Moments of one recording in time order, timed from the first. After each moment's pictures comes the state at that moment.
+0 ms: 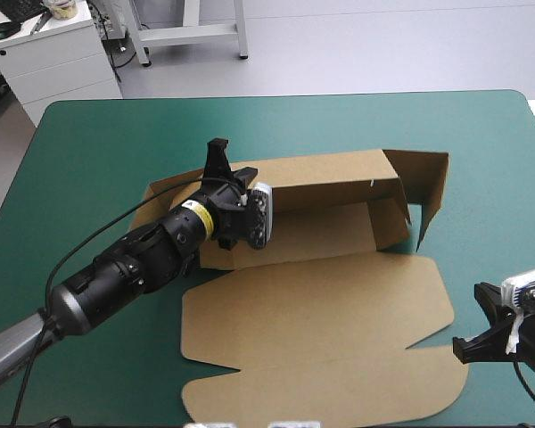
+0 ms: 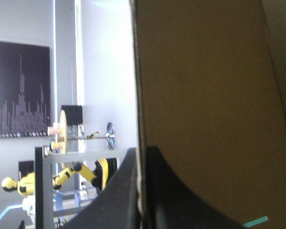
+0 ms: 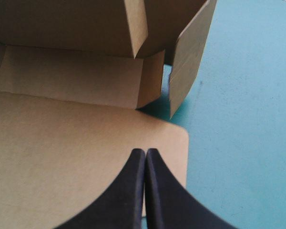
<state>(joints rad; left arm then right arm) -0.78 1.31 -1.06 0.81 0.24 0.43 0.31 0.46 -0.90 -0.01 1.01 0.00</state>
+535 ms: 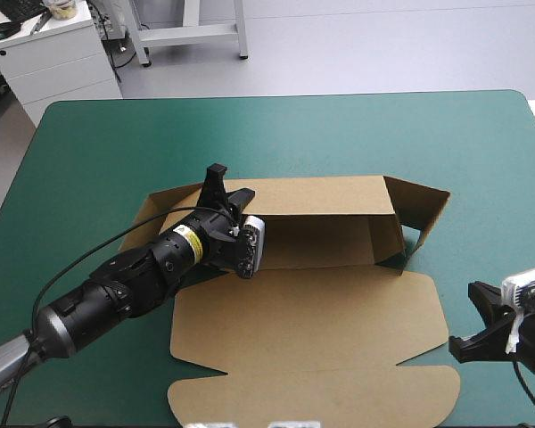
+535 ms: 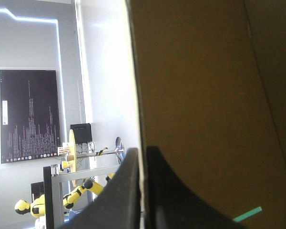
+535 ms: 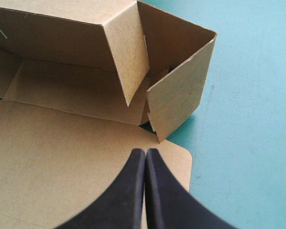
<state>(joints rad) -0.78 1.24 -0.91 0.90 0.15 0.42 0.31 0.46 -0.90 0.03 0.99 0.01</state>
